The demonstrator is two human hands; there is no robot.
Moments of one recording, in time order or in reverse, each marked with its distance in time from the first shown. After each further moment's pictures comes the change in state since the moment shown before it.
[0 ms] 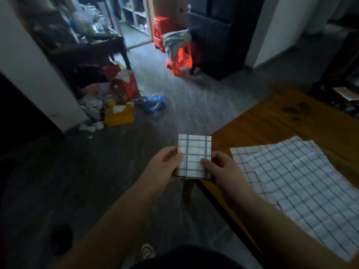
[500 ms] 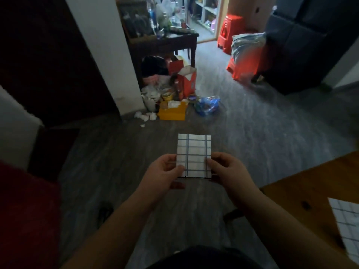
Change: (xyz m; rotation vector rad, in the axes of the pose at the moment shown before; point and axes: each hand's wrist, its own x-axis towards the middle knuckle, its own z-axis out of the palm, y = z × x) left_hand 0.028 -0.009 -0.295 -0.123 0.258 -0.058; right_hand 0.102 -0.059 0.286 -0.029 -0.303 -0.044
